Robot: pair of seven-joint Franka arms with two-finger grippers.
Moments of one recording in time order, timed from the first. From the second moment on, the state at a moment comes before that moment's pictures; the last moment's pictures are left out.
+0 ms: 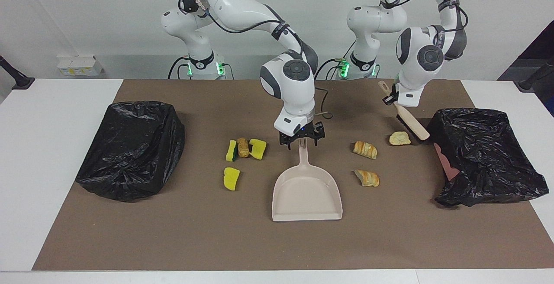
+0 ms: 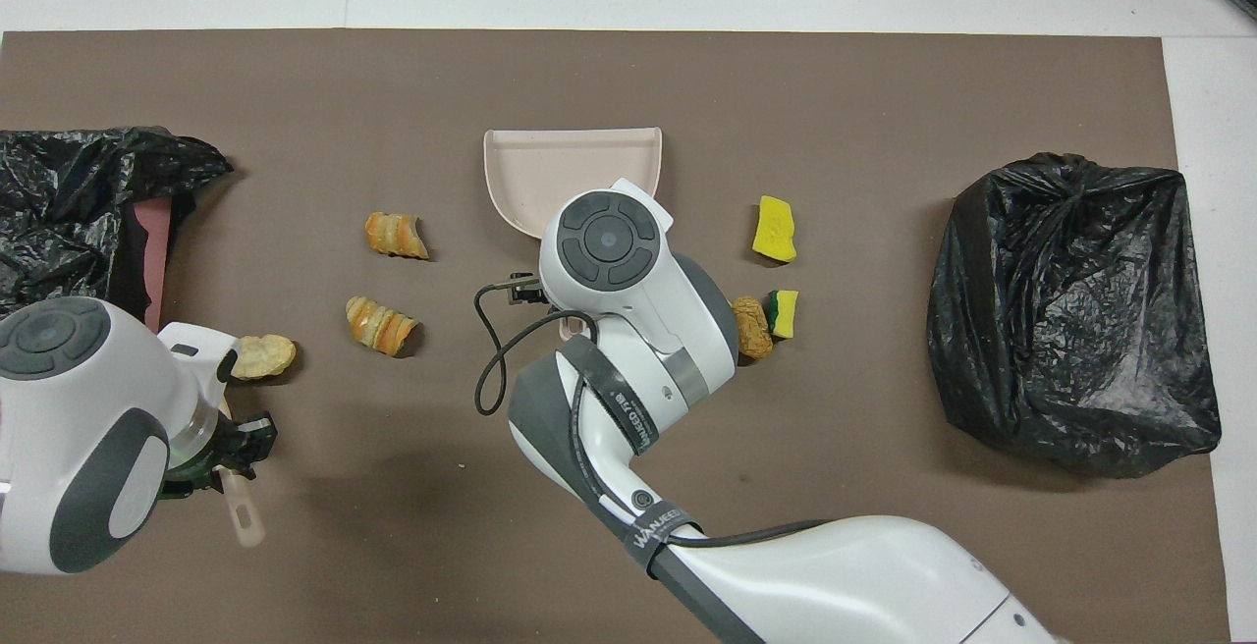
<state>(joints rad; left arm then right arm) -0.11 -0.19 0.01 -2.39 0.12 1.84 -0.63 0.61 0.55 0.03 -1.49 0.04 2.16 0.52</state>
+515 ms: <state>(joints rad) -0.18 -0.17 -0.02 -2.41 0.07 1.94 -0.63 0.62 0.55 0.03 -1.49 0.00 2.16 0.52</state>
